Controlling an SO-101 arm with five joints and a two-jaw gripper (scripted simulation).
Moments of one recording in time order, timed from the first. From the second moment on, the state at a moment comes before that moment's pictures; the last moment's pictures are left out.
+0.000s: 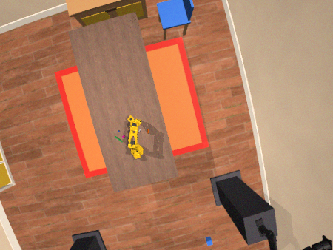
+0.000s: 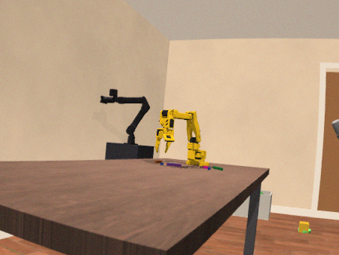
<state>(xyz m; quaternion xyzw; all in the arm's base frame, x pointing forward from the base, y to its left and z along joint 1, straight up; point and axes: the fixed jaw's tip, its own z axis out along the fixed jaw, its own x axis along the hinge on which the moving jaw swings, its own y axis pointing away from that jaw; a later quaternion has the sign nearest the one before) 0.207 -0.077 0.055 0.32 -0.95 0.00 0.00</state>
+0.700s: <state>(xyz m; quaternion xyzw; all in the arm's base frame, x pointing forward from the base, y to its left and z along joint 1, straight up) 0.210 -0.079 0.048 0.32 -0.95 0.00 0.00</state>
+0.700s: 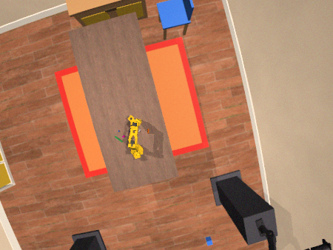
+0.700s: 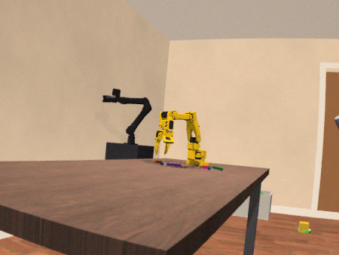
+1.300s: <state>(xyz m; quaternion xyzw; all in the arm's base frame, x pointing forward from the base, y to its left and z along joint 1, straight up) 0.210 -0.079 0.017 0.32 -0.95 0.00 0.00</state>
